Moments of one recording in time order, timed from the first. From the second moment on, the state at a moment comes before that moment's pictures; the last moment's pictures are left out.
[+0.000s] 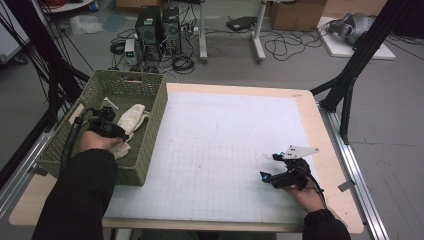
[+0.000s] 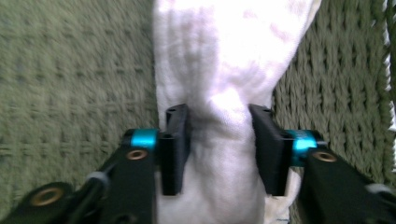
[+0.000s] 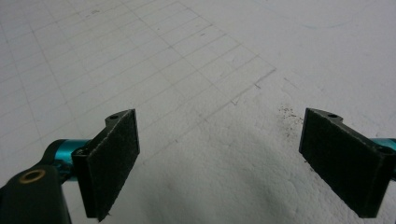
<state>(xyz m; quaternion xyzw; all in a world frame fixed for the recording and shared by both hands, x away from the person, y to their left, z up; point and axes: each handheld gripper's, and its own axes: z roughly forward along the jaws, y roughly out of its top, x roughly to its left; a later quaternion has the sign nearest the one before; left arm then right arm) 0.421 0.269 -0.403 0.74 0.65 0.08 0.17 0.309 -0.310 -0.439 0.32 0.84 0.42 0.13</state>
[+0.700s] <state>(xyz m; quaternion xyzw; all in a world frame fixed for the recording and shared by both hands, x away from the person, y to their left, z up) 0.417 0.277 -0.387 0.68 0.65 0.12 0.32 0.308 -0.309 -0.439 0.31 0.84 0.42 0.13</state>
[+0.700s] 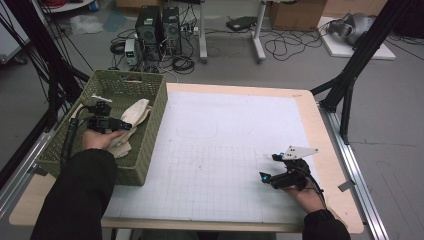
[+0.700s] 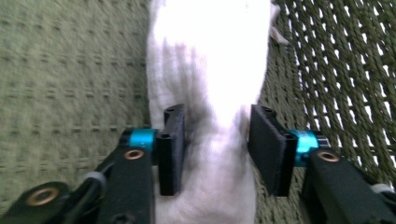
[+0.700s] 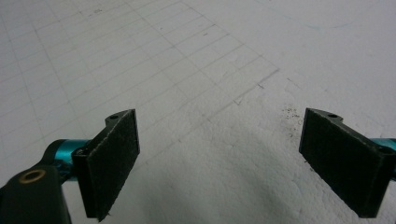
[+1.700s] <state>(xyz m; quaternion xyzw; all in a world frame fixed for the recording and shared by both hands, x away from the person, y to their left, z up) 0.403 0.283 -0.367 0.73 0.63 0.14 0.22 0.308 -0.310 -0.439 0.32 0.84 0.42 0.13</state>
